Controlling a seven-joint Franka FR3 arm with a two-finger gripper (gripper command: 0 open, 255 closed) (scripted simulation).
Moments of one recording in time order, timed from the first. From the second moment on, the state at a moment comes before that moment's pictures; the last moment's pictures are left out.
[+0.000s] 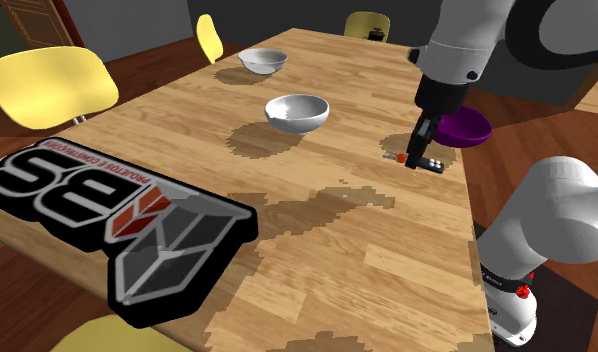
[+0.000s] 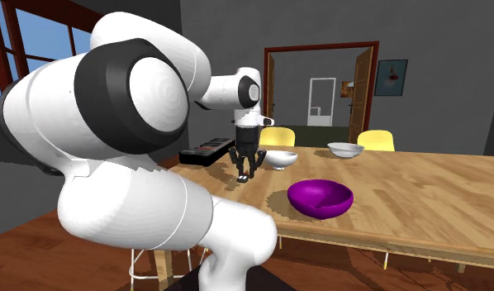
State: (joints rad) arm 0.24 -0.92 0.20 -2.60 0.16 1.64 0.07
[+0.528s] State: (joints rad) arm 0.23 -0.91 0.19 -2.48 0.15 1.54 0.07
